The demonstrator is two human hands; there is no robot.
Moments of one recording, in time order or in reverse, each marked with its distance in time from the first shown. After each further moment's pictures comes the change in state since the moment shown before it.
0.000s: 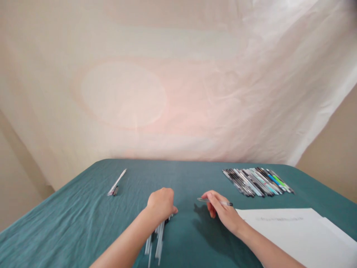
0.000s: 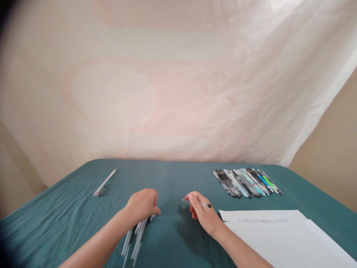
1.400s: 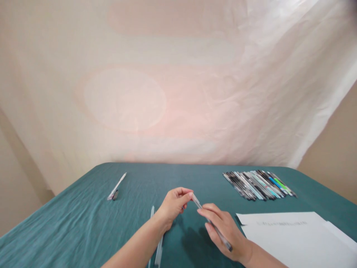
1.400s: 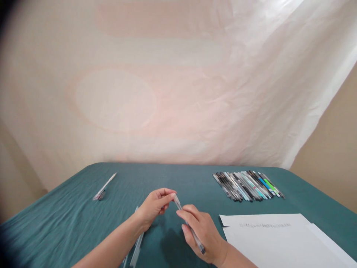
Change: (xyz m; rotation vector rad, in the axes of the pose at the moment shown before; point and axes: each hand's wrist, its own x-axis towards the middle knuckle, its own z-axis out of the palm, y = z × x) left_hand 0.016 0.022 0.034 -1.509 -0.044 0.094; right_hand -0.025 -0.002 0.007 -0.723 -0.018 -0.700
